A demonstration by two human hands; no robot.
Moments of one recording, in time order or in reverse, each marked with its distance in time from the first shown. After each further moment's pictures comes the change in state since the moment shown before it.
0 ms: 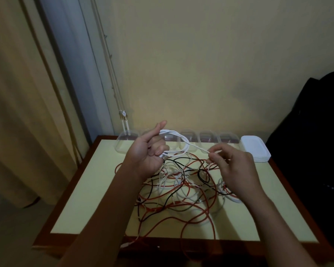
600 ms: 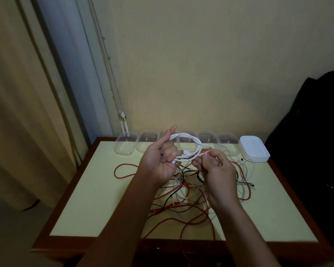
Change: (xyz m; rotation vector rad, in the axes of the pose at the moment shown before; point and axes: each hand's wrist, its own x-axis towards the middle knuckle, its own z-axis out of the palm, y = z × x) left_hand 0.003 -0.034 0.010 -0.132 -0.036 -0.050; right_hand -0.014 -0.032 0.049 1.074 0.244 0.492
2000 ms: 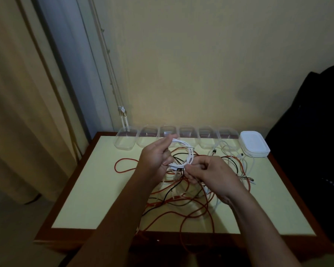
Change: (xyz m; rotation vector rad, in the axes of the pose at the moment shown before) left_hand 0.003 -0.004 -0.030 0.584 0.173 0.220; right_hand 0.001 -0.019 -0.018 -0.704 -0.505 0.113
